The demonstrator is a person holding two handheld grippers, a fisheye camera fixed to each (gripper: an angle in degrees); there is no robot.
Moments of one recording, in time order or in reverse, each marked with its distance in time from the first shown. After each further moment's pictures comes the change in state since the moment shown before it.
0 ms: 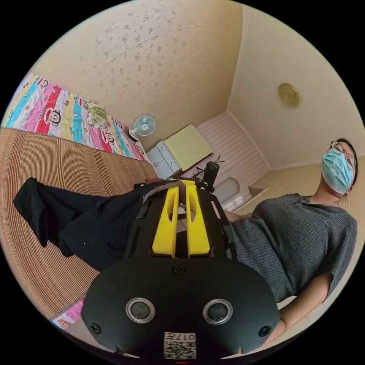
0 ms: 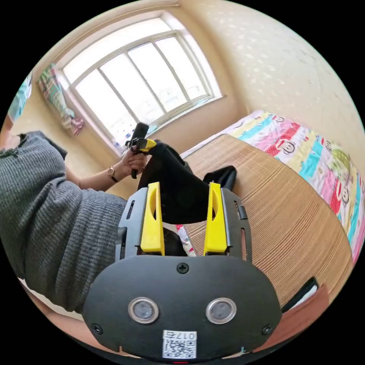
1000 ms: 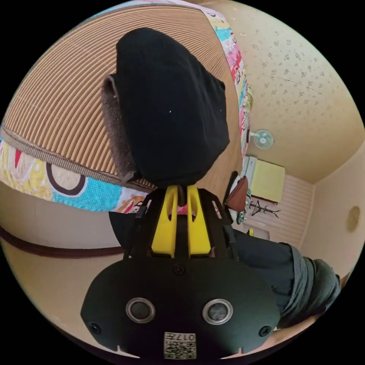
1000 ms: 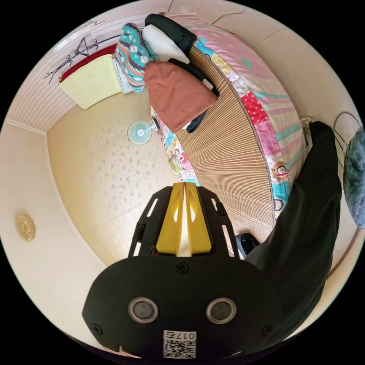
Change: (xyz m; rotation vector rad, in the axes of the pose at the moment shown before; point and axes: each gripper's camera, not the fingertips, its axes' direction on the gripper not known) left arm -0.128 0.100 -0.398 -0.060 -0.422 -0.874; right arm -0.226 0.388 -0.345 1.496 -0.254 1.739
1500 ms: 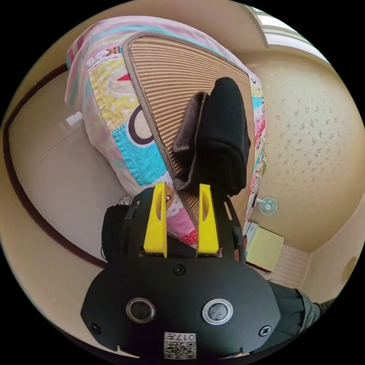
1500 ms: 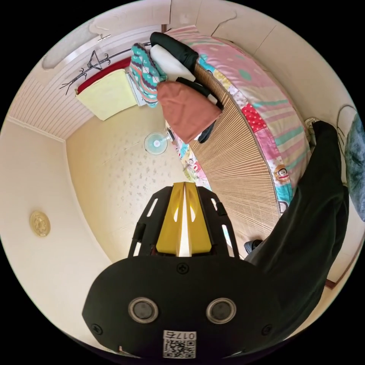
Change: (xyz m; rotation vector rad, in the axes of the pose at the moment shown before) left arm 0.033 0.120 -0.077 0.458 -0.007 -0.354; right arm -0.136 0.102 -0.077 0.083 -0.138 0.001
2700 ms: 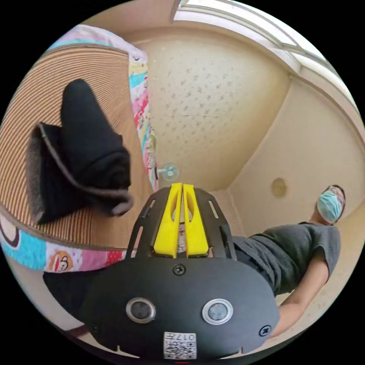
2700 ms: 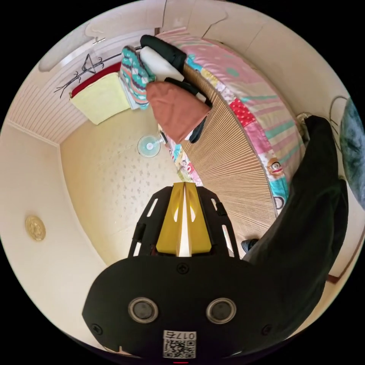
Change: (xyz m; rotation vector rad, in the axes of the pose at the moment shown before) left arm 0.128 0.076 -0.170 -0.220 0.763 0.415; right arm -0.187 0.188 0.034 0.039 0.048 0.041
